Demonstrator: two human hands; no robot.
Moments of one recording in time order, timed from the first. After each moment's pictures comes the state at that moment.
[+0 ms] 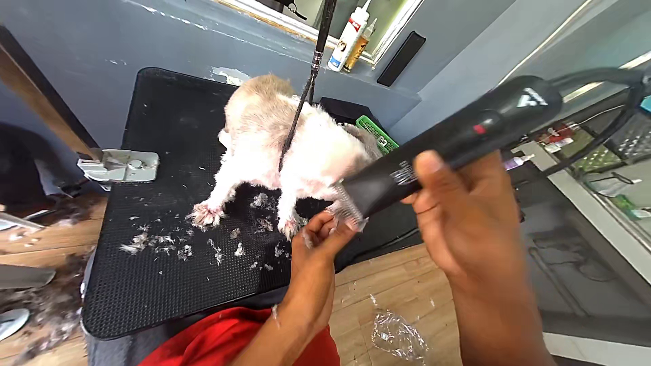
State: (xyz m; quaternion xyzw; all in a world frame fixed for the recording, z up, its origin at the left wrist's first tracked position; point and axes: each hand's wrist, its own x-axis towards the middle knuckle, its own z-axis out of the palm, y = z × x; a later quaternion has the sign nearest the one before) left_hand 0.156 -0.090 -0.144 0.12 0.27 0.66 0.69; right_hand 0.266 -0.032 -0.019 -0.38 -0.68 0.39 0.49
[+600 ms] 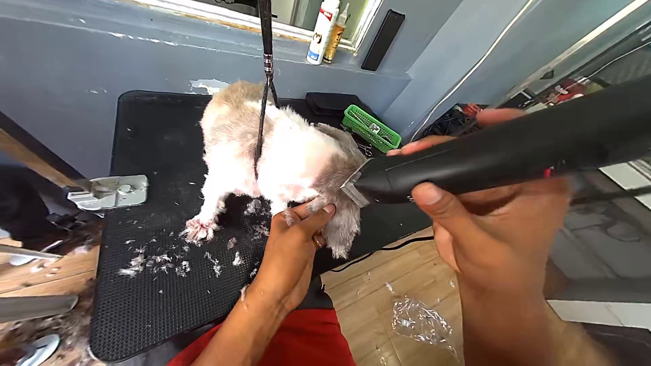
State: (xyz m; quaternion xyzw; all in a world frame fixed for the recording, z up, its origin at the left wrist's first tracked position) left_hand 0.125 -0.071 -0.119 0.18 0.31 0.58 0.73; right_hand 0.300 -0.047 -0.025 -0.29 -0.73 0.28 0.55
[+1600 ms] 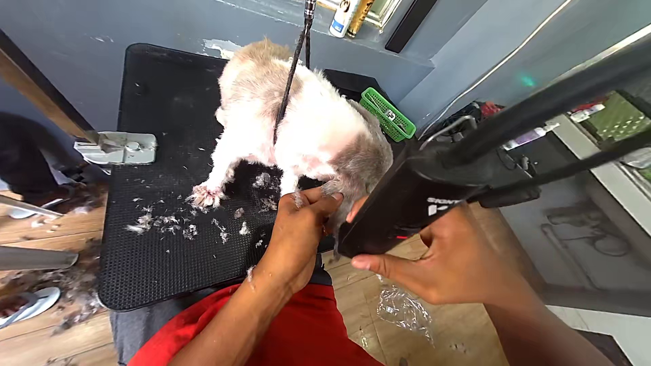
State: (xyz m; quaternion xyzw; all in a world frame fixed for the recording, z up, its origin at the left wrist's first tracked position) left_hand 0.118 -0.090 -0.129 0.20 0.33 0.59 0.72; right_hand 0.297 -0.066 -0.050 -0.32 -0.89 0.23 0.22
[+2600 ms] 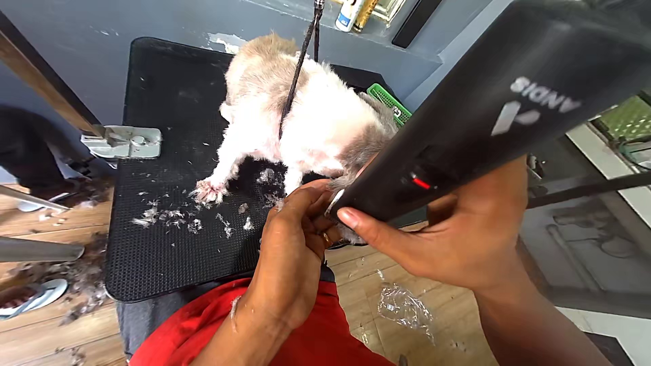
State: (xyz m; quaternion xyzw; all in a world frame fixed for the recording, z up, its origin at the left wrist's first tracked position) left_hand 0.107 -0.116 -0.108 0.05 0.28 0.63 0.72; right_hand 0.257 -0.060 -0.037 -0.30 -0.88 0.10 0.35
